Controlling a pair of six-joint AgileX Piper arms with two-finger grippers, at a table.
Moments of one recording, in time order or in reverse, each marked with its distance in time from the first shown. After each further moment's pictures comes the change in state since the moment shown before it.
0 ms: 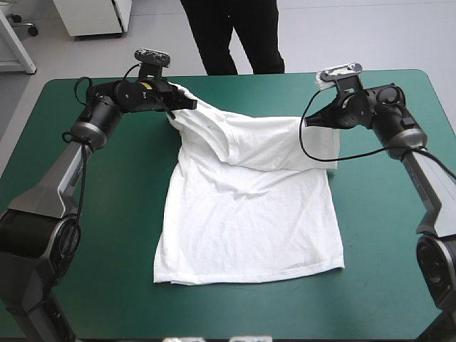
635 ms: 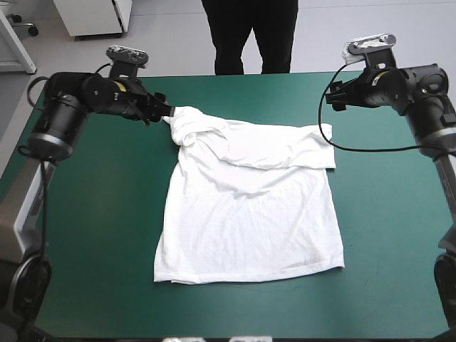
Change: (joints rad) left arm 0.000 -0.240 -0.010 0.233 0.392 -0.209; right arm -0.073 -0.120 -0.130 0.027 0.117 -0.049
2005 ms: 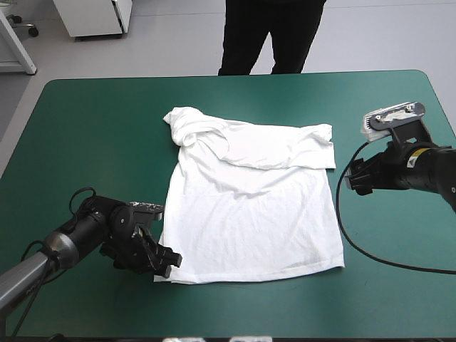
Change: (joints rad) left arm -0.223 -0.324 1.023 -0.054 0.002 -0.301; right arm 0.081 -0.511 0.399 0.025 0.264 -0.040
